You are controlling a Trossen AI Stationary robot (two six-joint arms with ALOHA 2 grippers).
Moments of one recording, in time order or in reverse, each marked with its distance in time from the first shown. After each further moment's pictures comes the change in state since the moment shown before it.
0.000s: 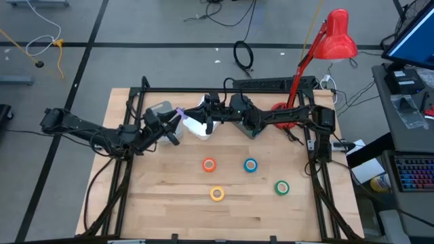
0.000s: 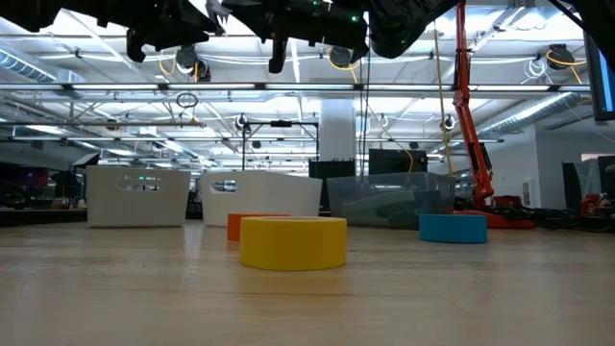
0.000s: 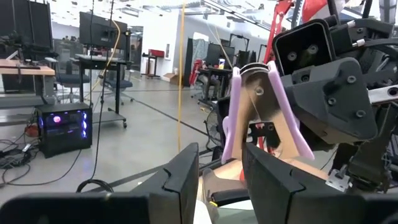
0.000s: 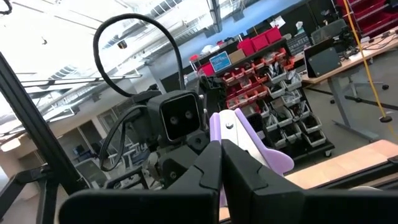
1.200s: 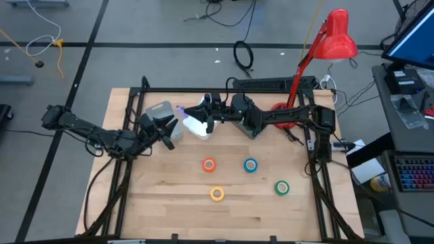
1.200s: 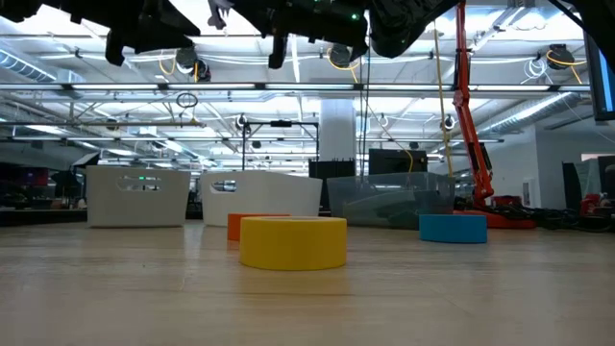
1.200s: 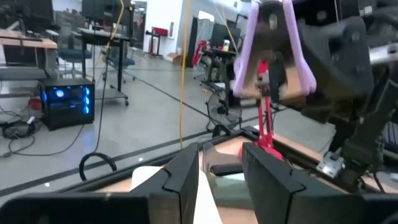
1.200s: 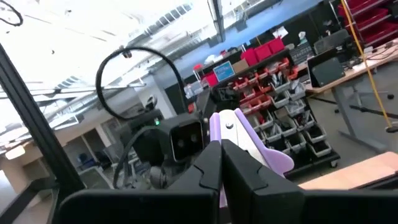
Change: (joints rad) left arm -0.121 -0.087 0.000 -0.237 -0.132 -0.168; right arm 0.003 -0.001 0.000 0.042 0.009 0.010
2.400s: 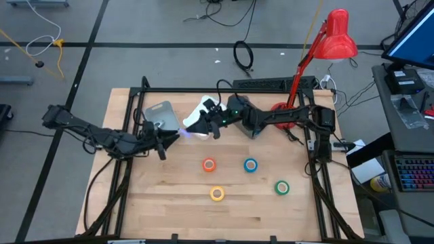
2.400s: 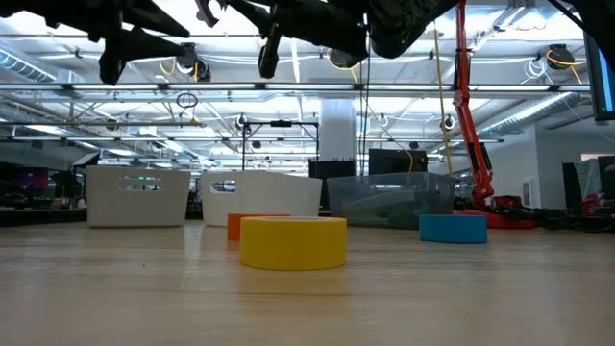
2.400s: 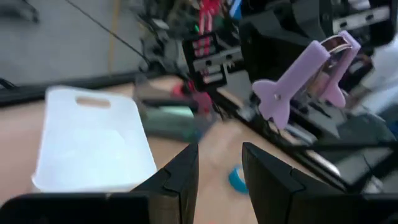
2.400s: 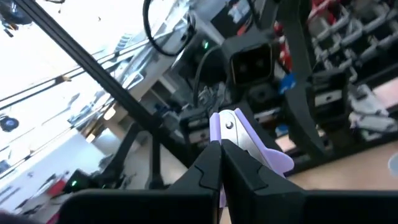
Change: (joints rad) left arm -0.038 -0.128 0.000 -0.360 0.314 -0.427; right arm 0.002 0.001 0.000 -0.129 -0.356 0.276
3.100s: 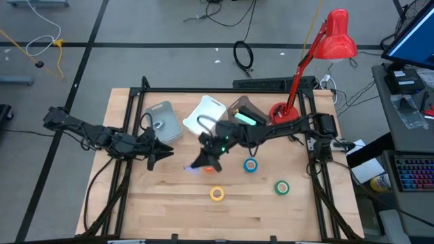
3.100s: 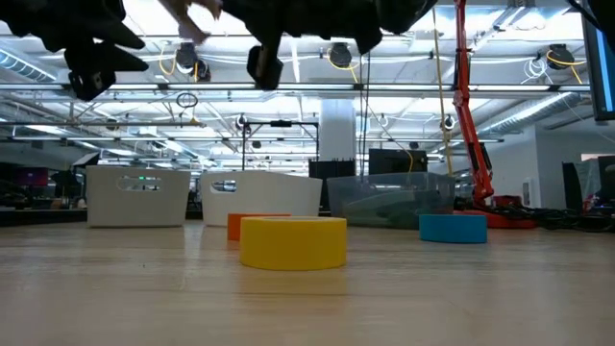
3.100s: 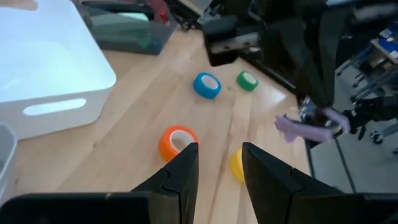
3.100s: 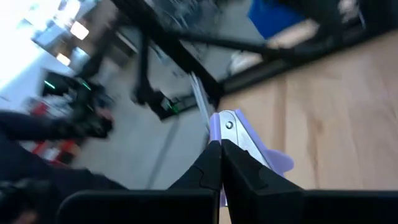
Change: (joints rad) left arm -0.001 -0.136 0.000 -0.338 0.393 -0.089; right arm 0.198 0.001 -0.001 -0.387 0.011 -0.209
